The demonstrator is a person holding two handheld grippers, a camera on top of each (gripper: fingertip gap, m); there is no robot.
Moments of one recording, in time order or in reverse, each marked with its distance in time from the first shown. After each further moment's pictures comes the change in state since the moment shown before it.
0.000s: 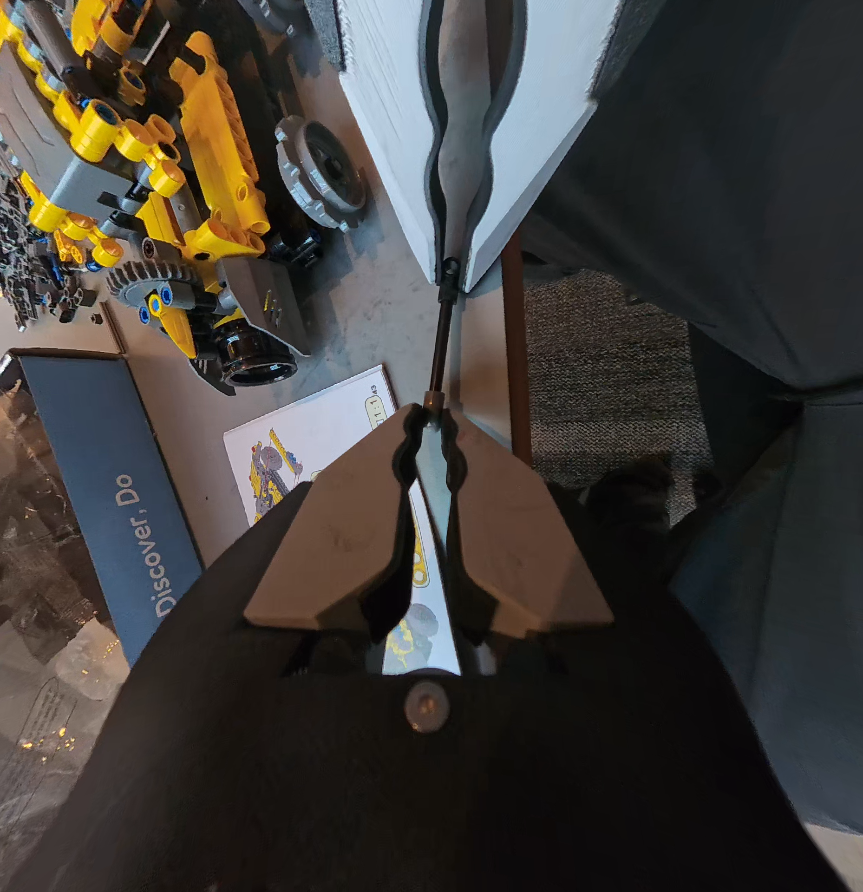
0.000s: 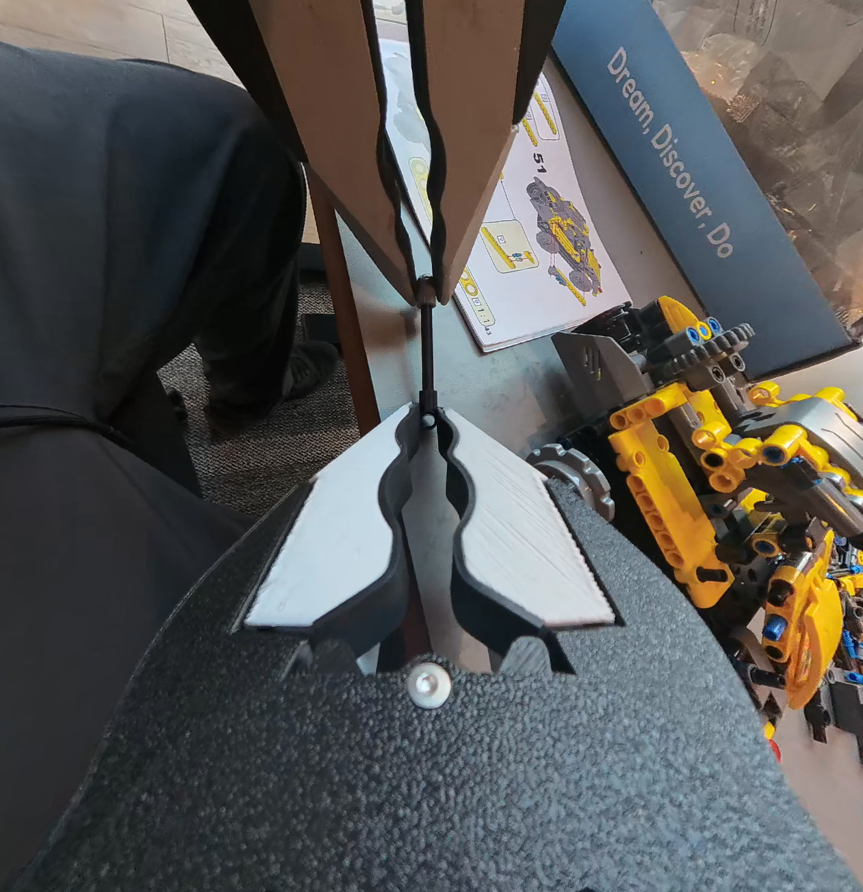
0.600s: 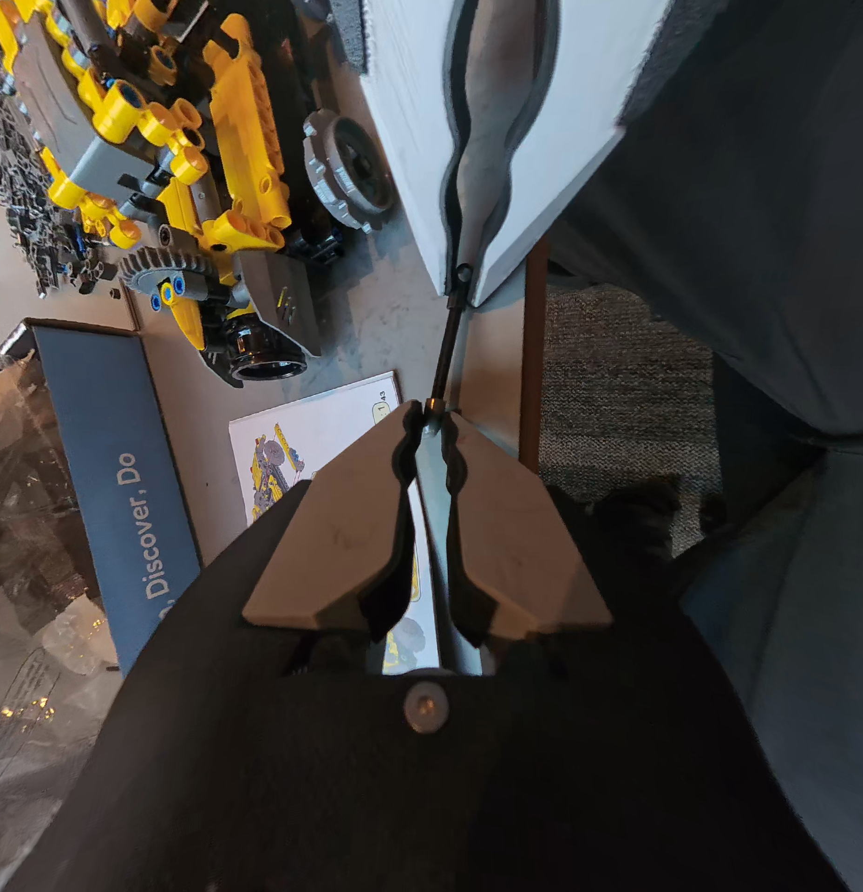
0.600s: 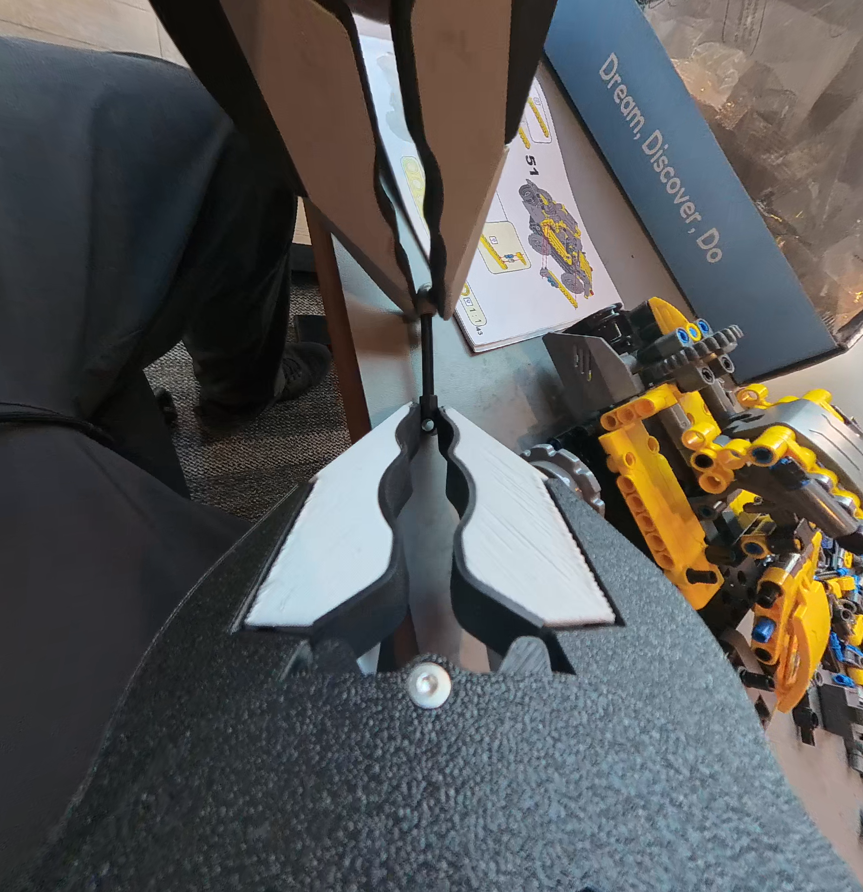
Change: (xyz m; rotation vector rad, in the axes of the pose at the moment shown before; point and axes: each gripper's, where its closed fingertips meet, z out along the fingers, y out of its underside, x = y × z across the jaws) left arm -0.004 -0.002 0.007 -0.008 -0.068 -0.073; right arm 0.004 0.001 0.001 0.008 0.011 -0.015
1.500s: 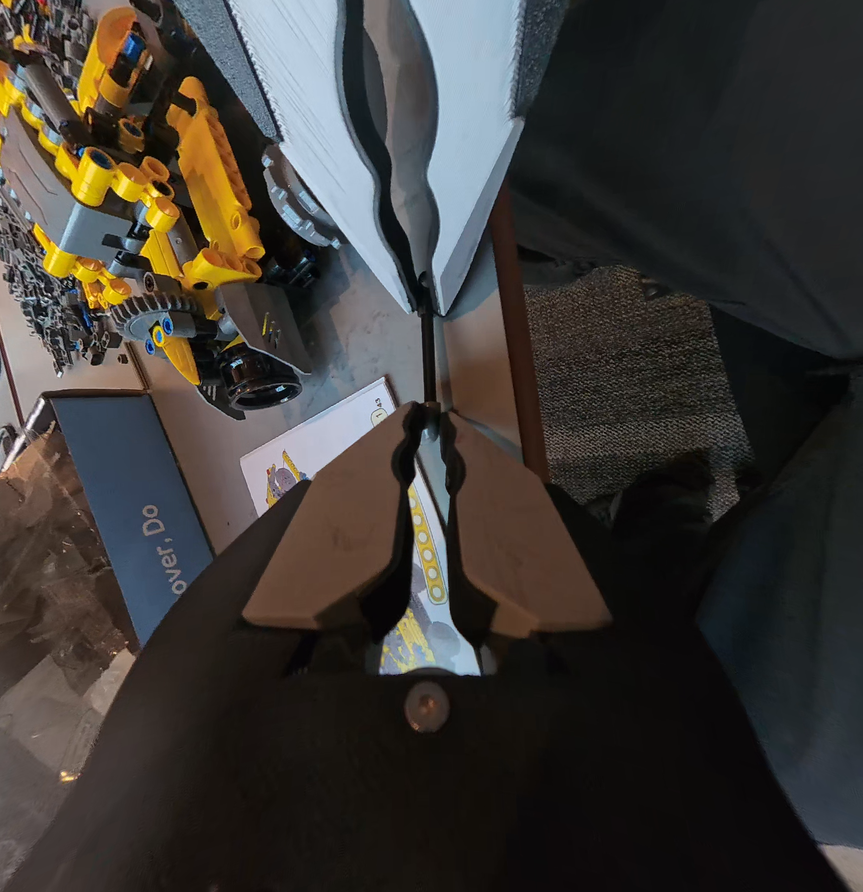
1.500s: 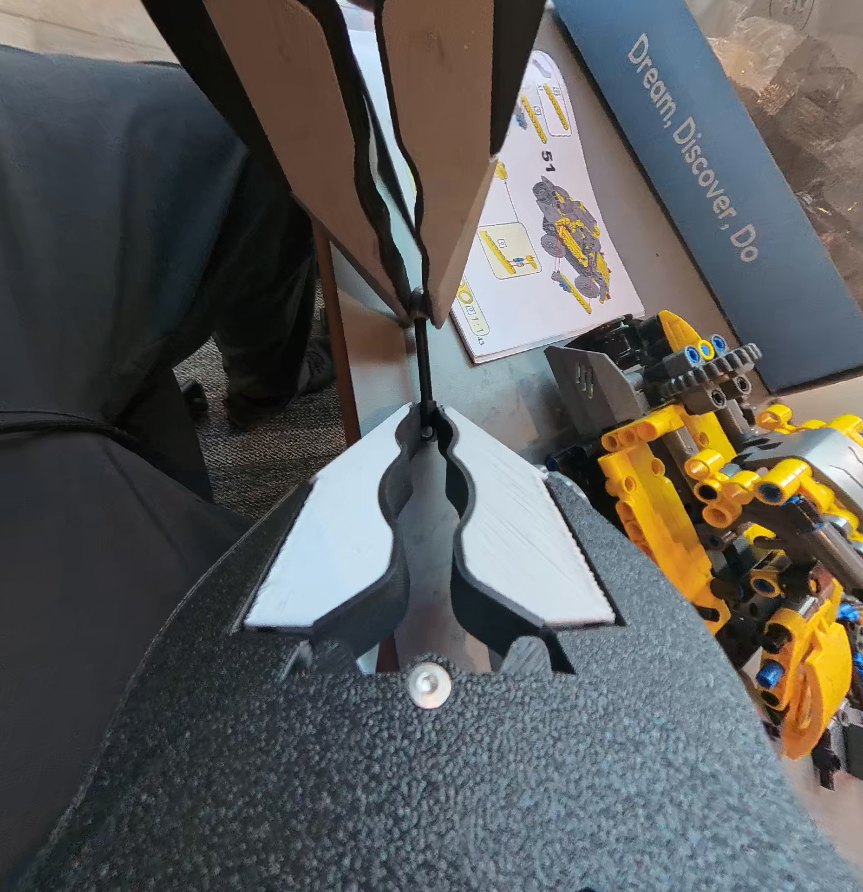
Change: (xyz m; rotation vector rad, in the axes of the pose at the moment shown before) left arm 0.002 0.001 -0.001 0.054 0.048 0.170; right arm 0.002 -0.003 0.006 -0.025 -0.077 0.020
